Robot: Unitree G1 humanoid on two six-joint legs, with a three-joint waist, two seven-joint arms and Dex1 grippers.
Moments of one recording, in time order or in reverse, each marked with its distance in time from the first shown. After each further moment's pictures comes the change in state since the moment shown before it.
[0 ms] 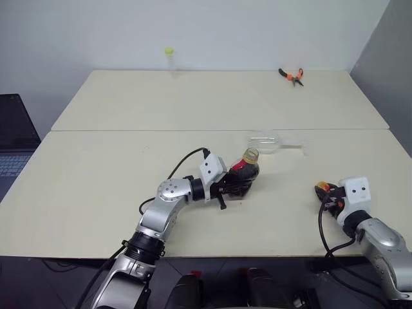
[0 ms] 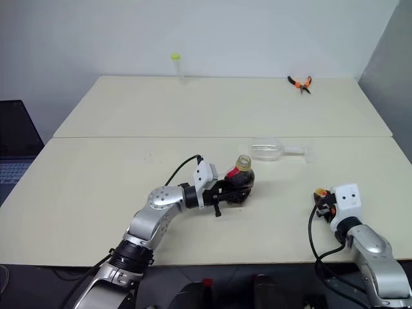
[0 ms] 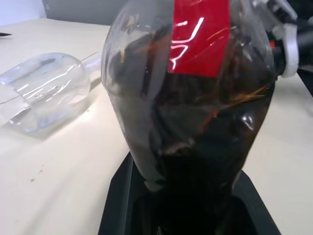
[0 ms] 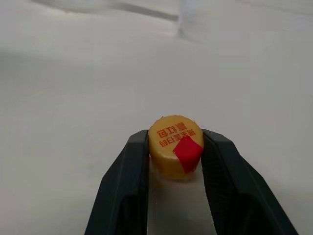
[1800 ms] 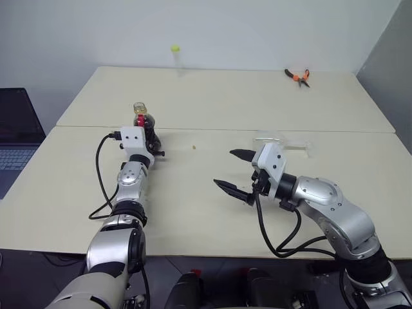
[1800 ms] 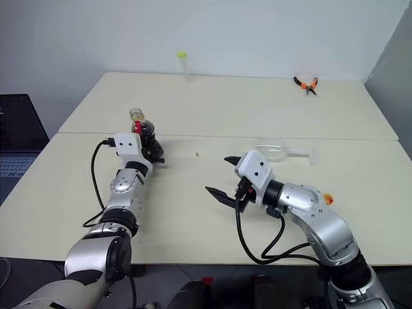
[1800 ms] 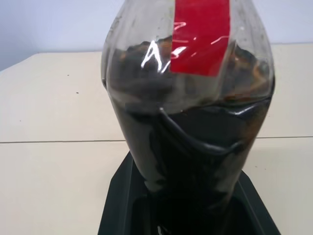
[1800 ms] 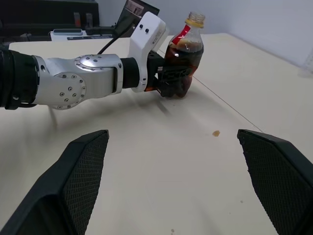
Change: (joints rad) left arm -0.361 0.065 0.492 1.000 0.111 -0.587 0.729; right arm -0.485 0.057 0.445 -0.322 0.024 0.212 0.308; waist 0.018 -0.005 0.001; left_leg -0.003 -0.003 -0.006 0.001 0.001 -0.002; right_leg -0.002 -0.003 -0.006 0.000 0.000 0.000
